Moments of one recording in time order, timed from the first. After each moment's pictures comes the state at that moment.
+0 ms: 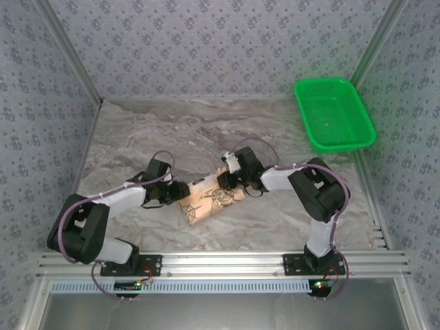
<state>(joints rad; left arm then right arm) -0.38 1.41 0.56 -0.19 0.35 -0.69 0.63 1.86 0.85 0.24 -0.40 0.27</state>
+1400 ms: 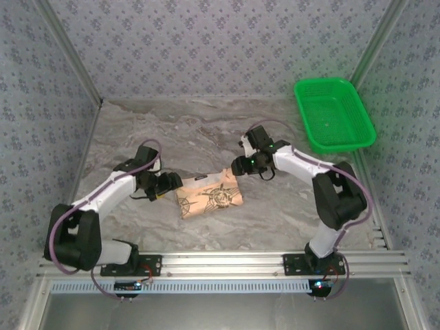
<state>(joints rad) -0.28 1.36 0.77 -0.62 0.32 -0.62 0.50 1.76 1.18 -0.52 -0.29 0.23</state>
